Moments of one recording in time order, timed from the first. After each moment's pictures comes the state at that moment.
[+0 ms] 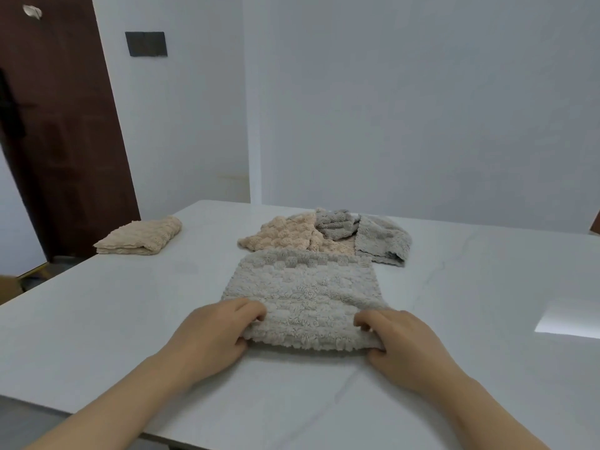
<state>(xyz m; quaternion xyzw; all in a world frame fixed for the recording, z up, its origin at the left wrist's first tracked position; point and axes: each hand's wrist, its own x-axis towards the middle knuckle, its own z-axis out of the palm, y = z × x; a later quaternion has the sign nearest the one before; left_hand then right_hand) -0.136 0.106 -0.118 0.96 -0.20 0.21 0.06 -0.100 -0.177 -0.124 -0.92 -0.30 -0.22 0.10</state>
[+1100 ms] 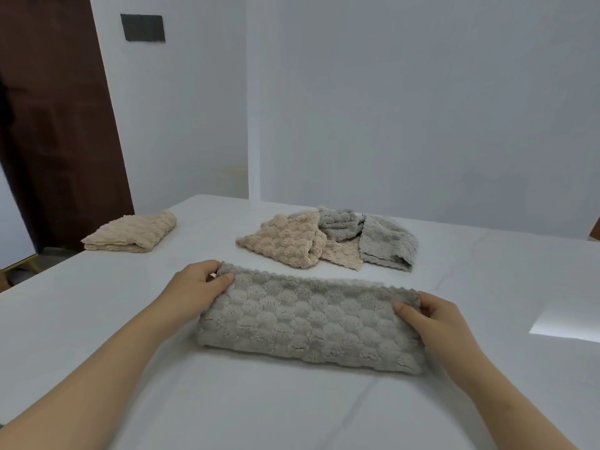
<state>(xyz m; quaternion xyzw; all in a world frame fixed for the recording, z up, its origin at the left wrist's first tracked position) -0.091 0.131 -0.089 0.88 0.08 0.12 0.45 -0.071 -0.188 -0.112 -0.82 -0.04 -0.08 0.56</state>
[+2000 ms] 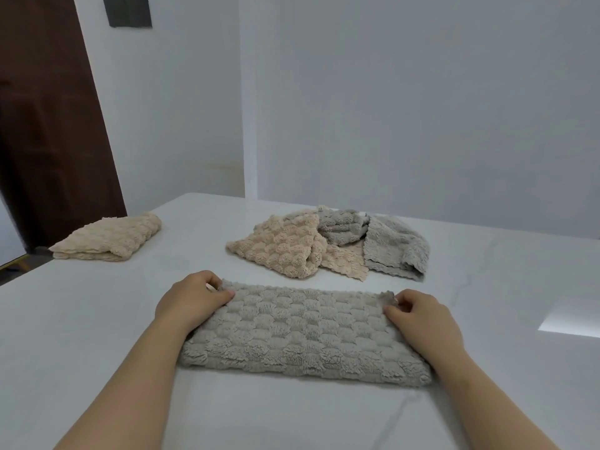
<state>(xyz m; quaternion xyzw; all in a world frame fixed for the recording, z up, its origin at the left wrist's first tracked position) -0.021 0.138 -0.120 0.92 0.19 0.08 0.32 -0.001 -0.171 -0.123 -0.95 0.03 -0.11 0.30</state>
